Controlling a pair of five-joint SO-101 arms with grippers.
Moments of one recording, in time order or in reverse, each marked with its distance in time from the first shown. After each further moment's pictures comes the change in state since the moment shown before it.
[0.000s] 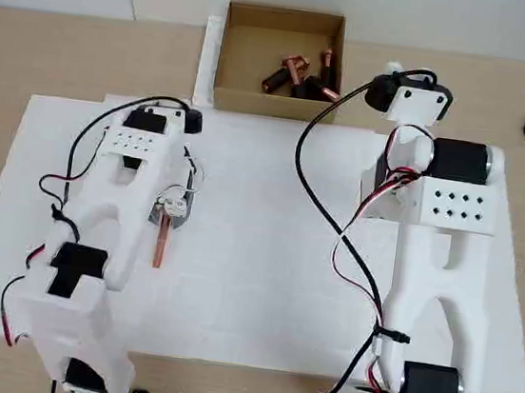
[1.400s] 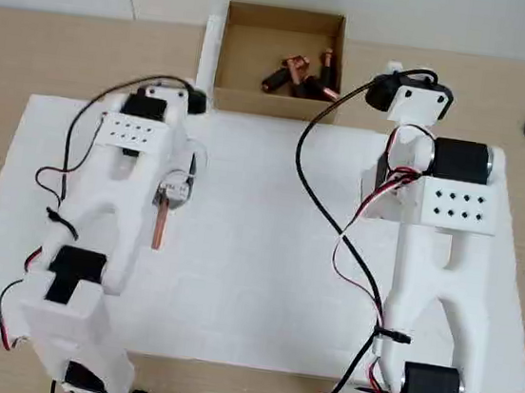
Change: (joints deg) left arm 0.7 -4.1 -8.8 6.7 0.0; right arm 0.0 0.0 0.0 0.0 0.0
